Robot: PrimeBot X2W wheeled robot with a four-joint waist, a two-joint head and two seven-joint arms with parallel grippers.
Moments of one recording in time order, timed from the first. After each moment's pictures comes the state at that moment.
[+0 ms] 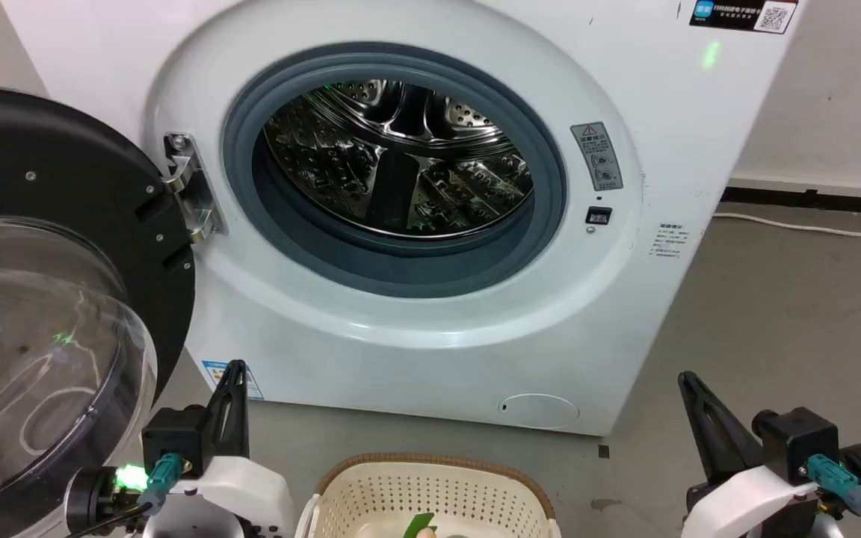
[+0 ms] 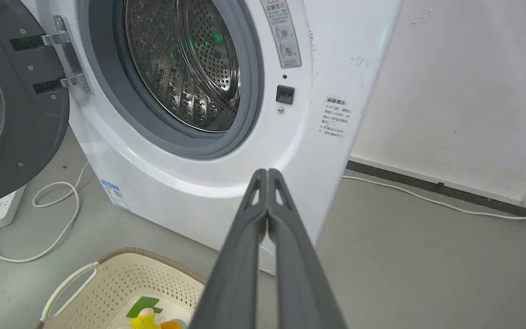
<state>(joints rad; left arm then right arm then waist) -0.02 0.05 0.00 0.00 0.00 0.00 0.00 0.01 -0.05 0.00 0.00 0.01 0.13 0.00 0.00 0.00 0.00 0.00</state>
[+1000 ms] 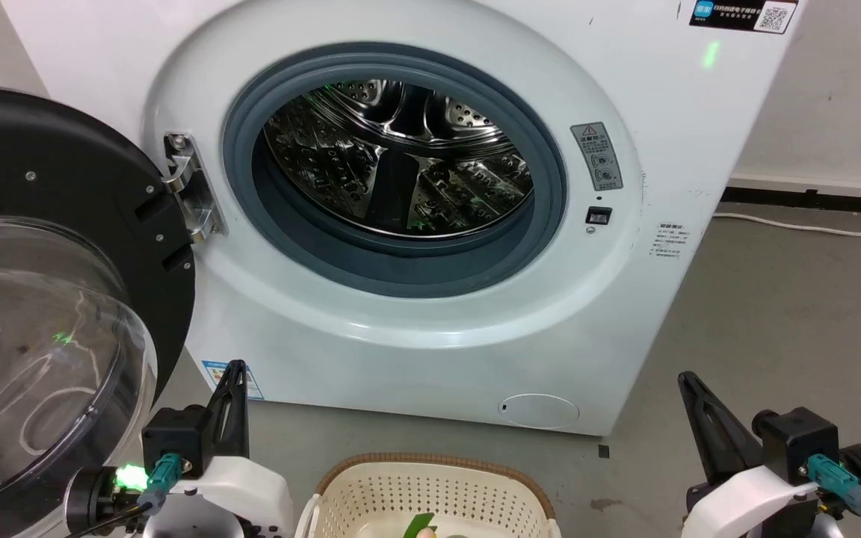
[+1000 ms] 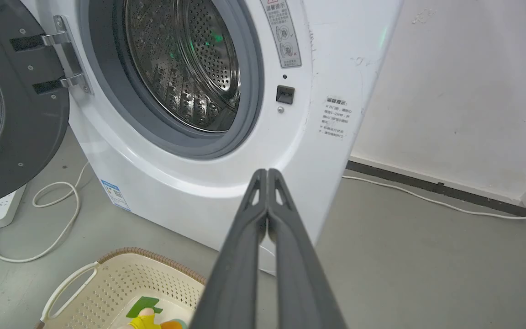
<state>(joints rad) -0.02 0.05 0.00 0.00 0.00 0.00 0.00 0.01 -0.05 0.00 0.00 0.01 0.13 0.00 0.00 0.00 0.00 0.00</state>
